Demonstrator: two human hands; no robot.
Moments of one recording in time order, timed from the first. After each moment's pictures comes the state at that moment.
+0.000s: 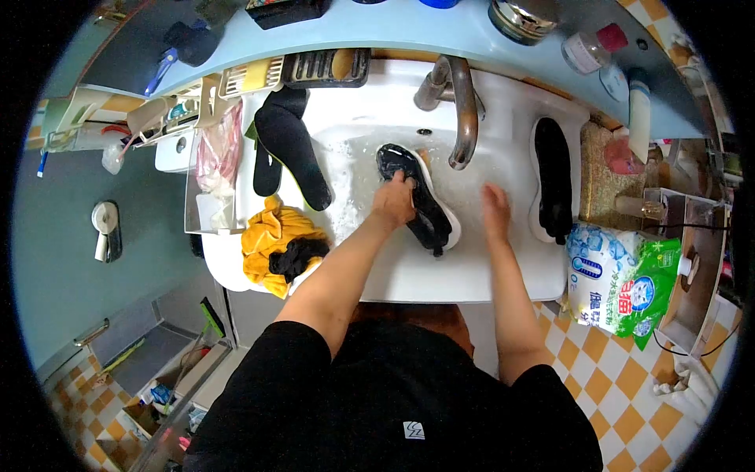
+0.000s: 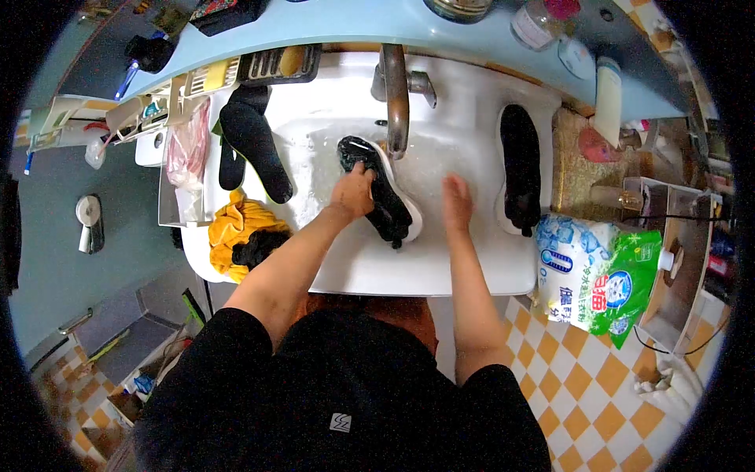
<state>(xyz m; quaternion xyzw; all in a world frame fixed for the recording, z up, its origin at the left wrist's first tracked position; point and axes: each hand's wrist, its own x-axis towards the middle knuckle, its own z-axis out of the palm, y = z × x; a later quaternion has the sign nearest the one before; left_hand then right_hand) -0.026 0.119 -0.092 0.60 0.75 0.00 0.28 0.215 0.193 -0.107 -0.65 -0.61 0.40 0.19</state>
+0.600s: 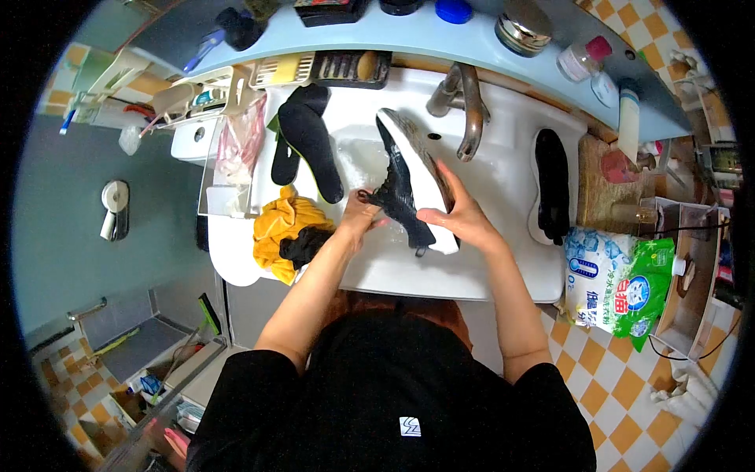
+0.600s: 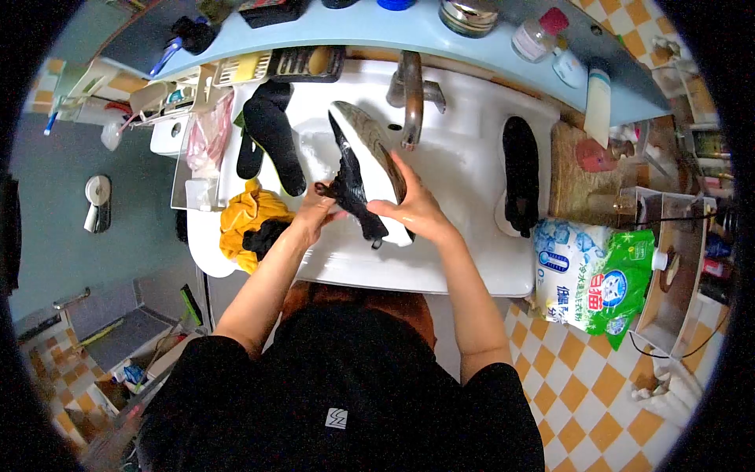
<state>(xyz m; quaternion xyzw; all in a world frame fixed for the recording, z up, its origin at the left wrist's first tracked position) -0.068 0.031 -0.027 0.01 0.68 0.50 0.54 0.125 0.160 0.044 -0.37 -0.71 0.59 0.09</state>
